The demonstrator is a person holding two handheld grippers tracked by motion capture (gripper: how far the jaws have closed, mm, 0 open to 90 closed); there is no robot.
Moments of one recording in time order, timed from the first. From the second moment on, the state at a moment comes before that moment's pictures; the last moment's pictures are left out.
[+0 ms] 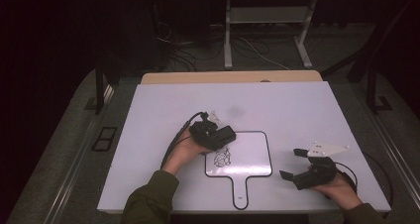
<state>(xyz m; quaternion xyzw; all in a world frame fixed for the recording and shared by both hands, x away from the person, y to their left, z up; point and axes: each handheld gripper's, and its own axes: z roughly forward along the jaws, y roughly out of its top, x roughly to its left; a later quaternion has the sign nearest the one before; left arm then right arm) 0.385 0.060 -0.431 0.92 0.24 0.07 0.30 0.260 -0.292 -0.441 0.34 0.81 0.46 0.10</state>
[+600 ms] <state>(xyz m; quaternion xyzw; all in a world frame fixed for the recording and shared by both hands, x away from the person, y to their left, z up) 0.397 0.083 -0.430 0.91 0.28 0.09 0.29 0.260 -0.293 -0.441 0.34 0.81 0.46 0.10</state>
